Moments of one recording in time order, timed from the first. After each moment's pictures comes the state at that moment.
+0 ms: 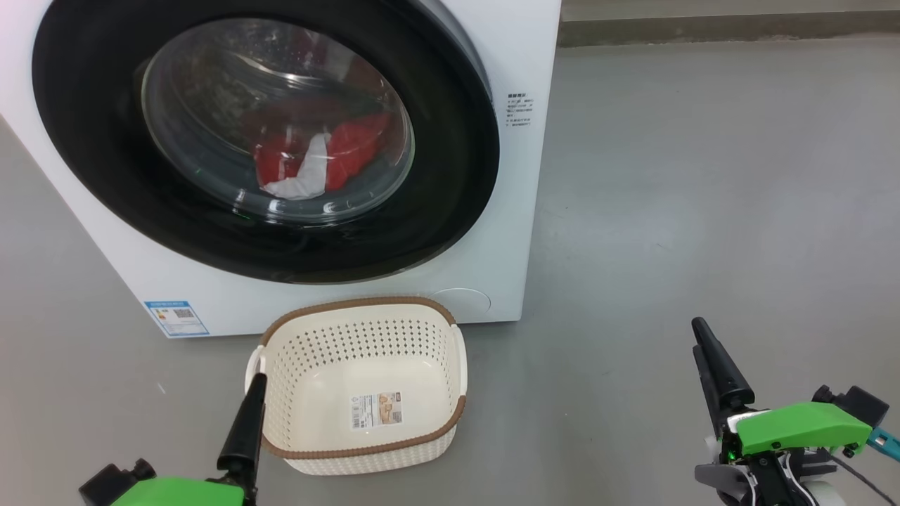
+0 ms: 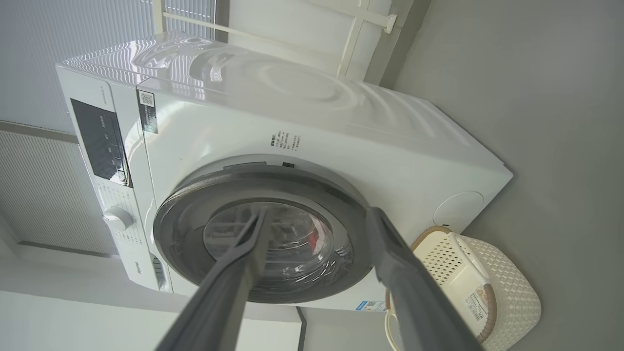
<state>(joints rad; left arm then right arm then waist) -0.11 0.08 -0.09 0.33 -1.51 -0.11 -0.05 -0.11 -0.09 0.09 0.34 1.59 0.13 -0.06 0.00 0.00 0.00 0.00</state>
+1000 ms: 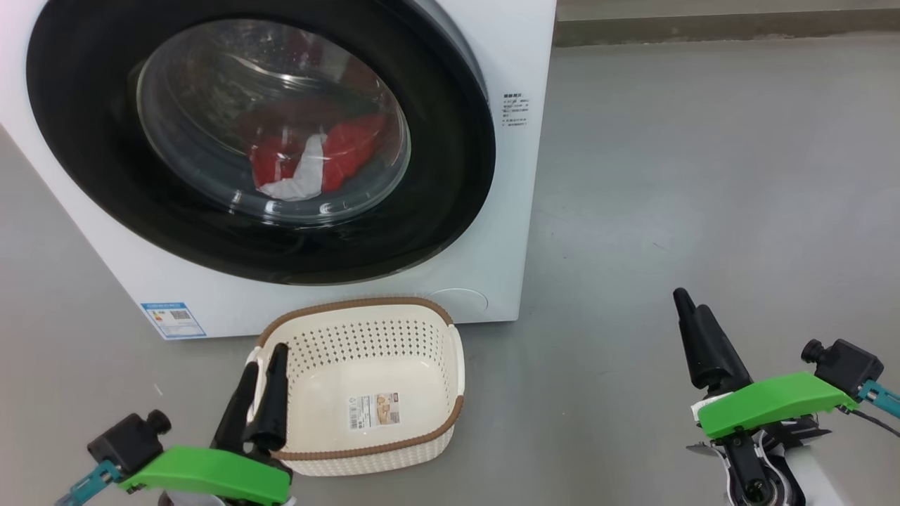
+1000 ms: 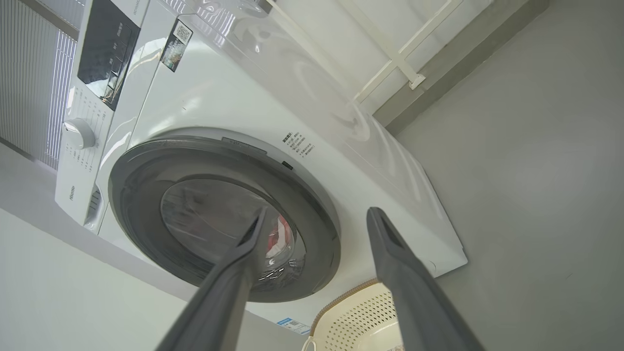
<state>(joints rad) -0.16 0.07 -0.11 0.29 -0.96 -0.08 -0.12 -0.18 -0.07 0.08 0.35 1.09 0.13 -0.12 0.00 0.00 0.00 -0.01</state>
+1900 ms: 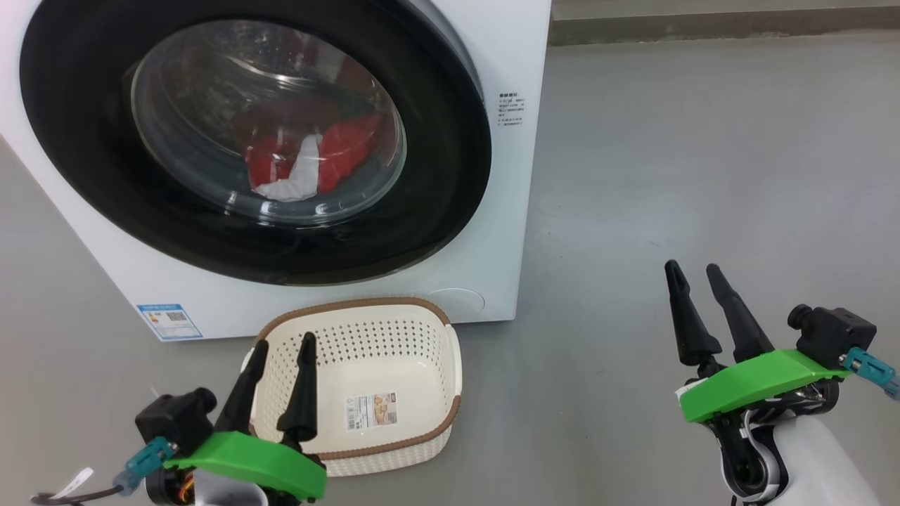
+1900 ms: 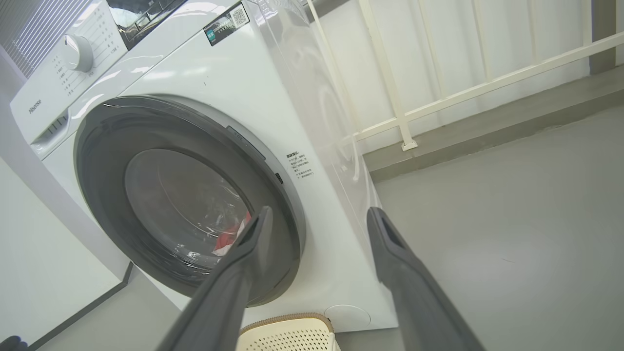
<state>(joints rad) -0.20 0.05 -0.15 0.31 -0.56 -0.03 -0.18 -0.23 -0.06 0.05 0.35 0.66 0.13 -0.18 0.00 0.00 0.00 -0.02</state>
